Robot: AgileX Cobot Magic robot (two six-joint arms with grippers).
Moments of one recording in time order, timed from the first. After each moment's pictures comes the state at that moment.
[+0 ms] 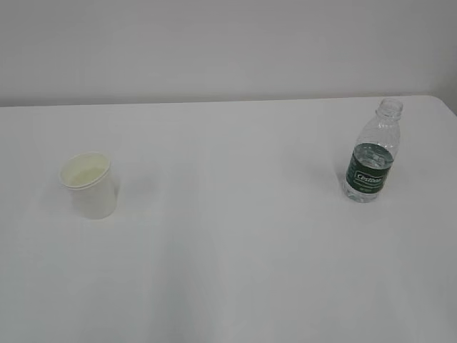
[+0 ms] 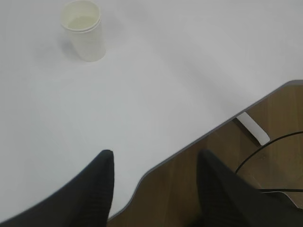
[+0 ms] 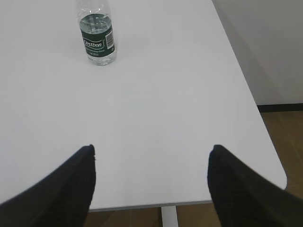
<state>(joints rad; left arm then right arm) -0.41 0.10 -0.55 -0.11 1.17 0.08 0.05 -0.02 -0.50 -0.12 1.15 0.06</state>
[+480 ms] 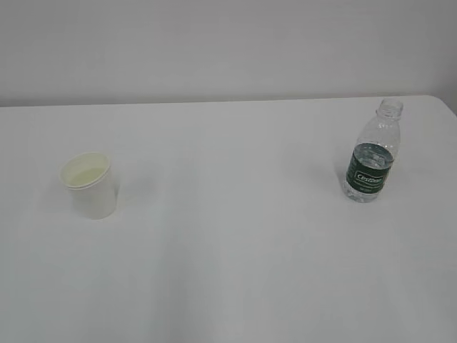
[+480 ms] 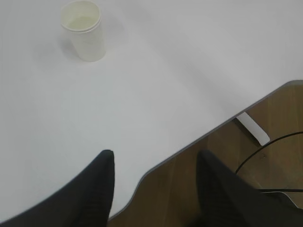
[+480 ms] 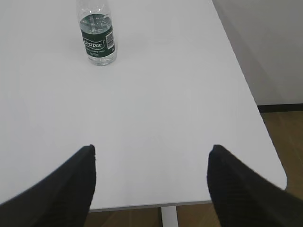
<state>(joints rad) -0.41 0.10 -0.55 -0.11 1.17 0.08 0.05 -0.02 -0.50 -0.12 1.15 0.06</state>
